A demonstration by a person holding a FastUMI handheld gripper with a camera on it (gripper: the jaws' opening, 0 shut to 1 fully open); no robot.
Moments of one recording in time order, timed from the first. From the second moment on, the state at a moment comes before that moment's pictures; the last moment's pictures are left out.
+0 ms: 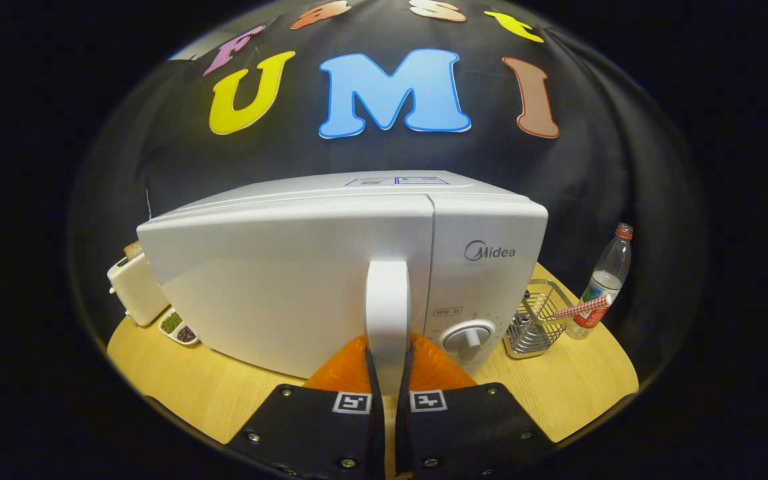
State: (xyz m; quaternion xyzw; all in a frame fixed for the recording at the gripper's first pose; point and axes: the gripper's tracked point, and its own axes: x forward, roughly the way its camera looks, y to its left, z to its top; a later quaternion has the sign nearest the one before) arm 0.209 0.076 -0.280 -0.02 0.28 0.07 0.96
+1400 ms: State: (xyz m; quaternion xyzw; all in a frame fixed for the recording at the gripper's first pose) arm -0.003 0.175 -0.254 -0.01 0.32 0.10 0.94
